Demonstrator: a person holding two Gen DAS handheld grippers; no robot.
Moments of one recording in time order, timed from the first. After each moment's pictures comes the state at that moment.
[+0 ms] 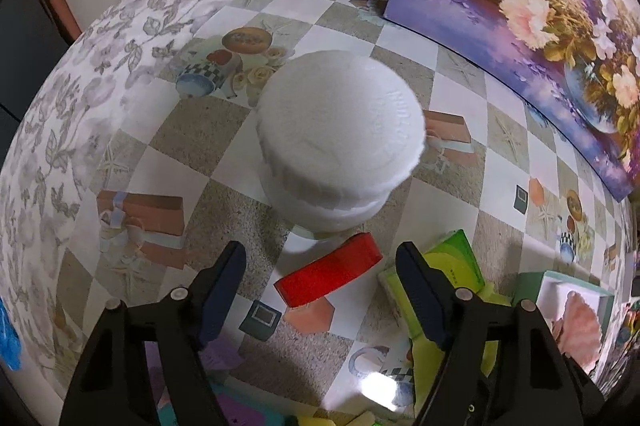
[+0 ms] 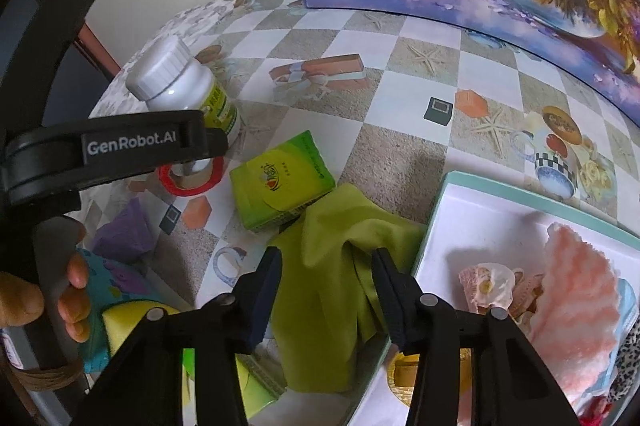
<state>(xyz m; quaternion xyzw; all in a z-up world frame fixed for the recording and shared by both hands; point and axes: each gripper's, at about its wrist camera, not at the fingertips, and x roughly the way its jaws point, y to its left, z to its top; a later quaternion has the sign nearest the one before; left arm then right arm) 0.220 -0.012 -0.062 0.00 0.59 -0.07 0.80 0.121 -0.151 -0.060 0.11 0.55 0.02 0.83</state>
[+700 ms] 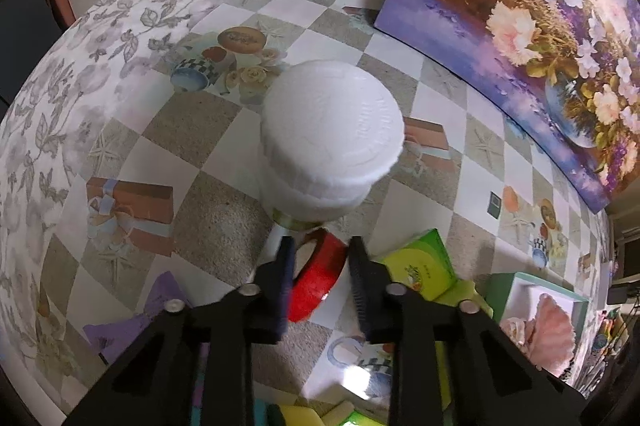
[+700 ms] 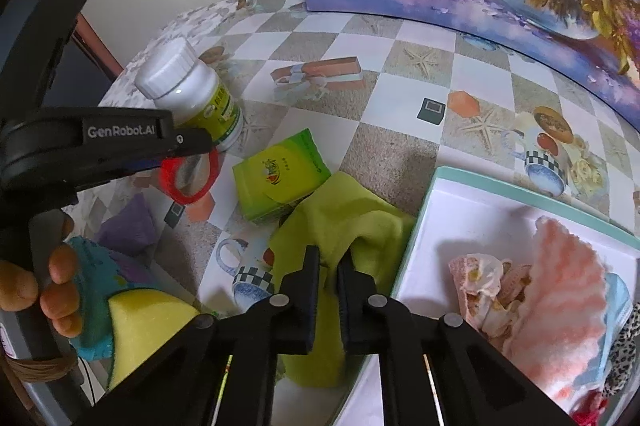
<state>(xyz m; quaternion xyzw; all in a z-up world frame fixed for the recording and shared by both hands) 0.211 -0.007 -0.049 -0.05 0.59 -0.09 0.80 0.109 -0.153 -0.049 0.10 0.54 0.02 0.83</state>
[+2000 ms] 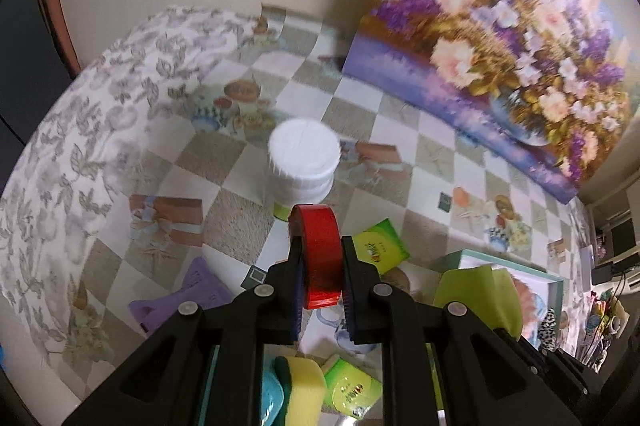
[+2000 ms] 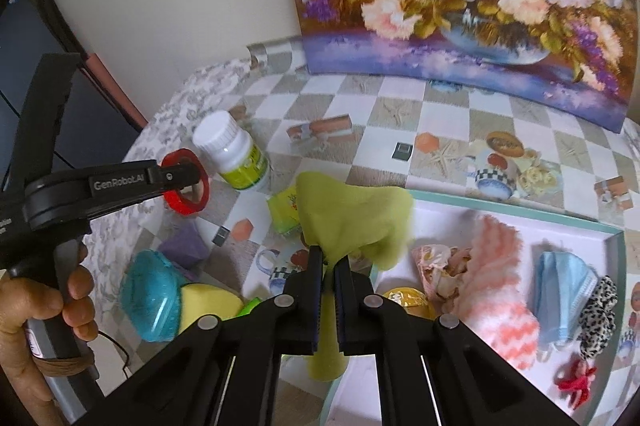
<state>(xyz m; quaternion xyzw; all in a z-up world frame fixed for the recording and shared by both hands) 0.165 0.000 0.028 -0.03 0.53 -0.12 0.84 0.055 -0.173 0.026 0.14 0.47 0.02 0.87</state>
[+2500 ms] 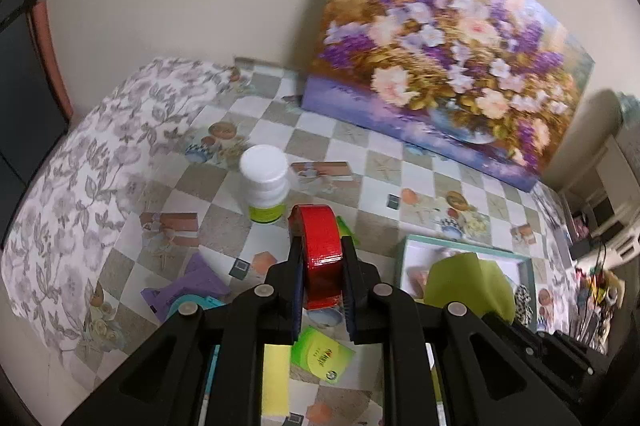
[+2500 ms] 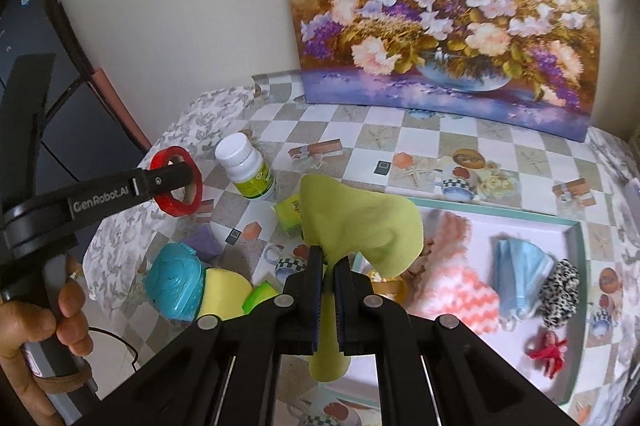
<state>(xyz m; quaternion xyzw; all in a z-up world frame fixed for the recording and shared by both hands) 0.096 -0.016 0.084 -0.01 0.46 -0.16 0.87 -0.004 -0.180 0.070 0.14 0.43 0.00 0.89</state>
